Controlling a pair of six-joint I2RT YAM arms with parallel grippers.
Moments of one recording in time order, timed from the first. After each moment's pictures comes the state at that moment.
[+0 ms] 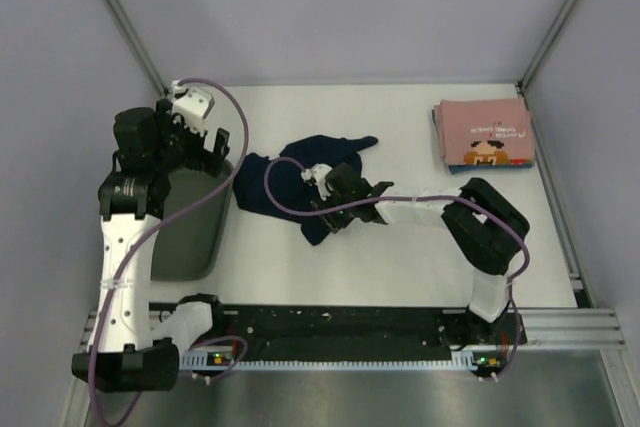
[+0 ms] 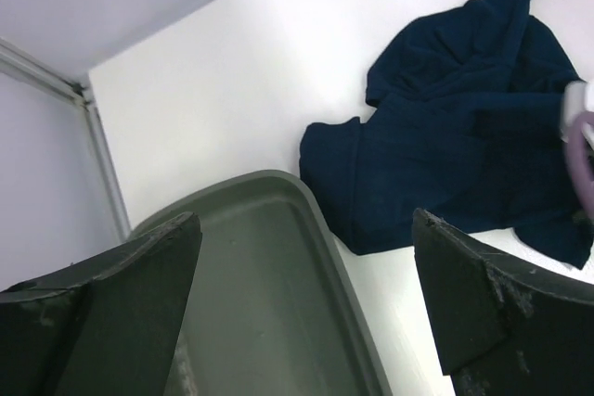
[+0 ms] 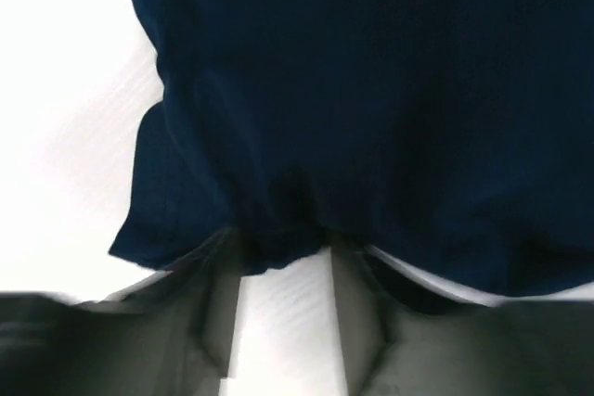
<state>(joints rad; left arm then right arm) 0.04 1.06 1.30 -0.68 0.34 0.37 0.87 1.80 1.05 -0.12 -0.11 0.05</state>
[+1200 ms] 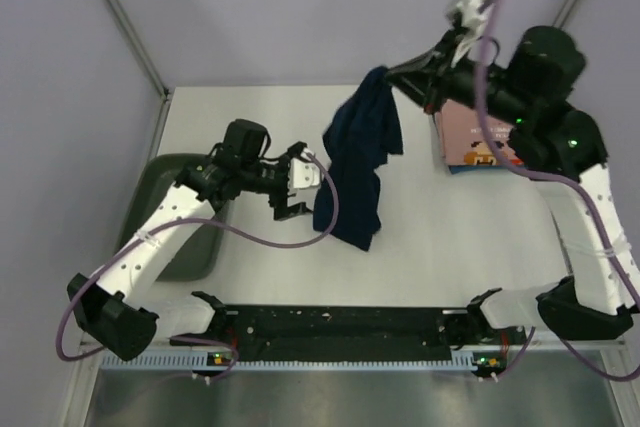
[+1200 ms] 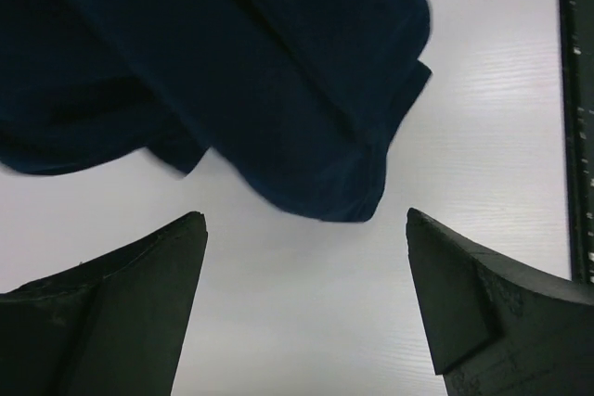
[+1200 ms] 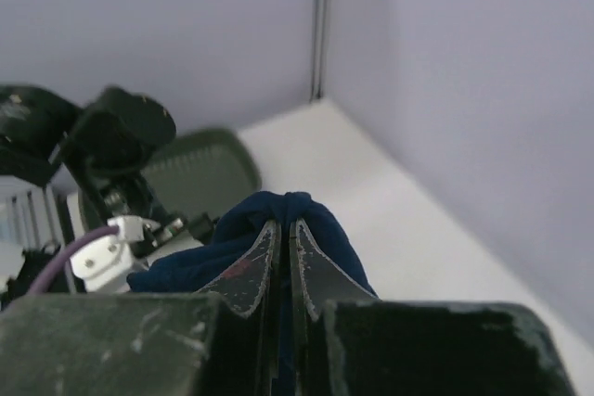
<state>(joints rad) -0.54 1.22 1.18 -0.76 0.71 0.89 0.53 1.31 1.84 -0.63 -0.49 -0.04</state>
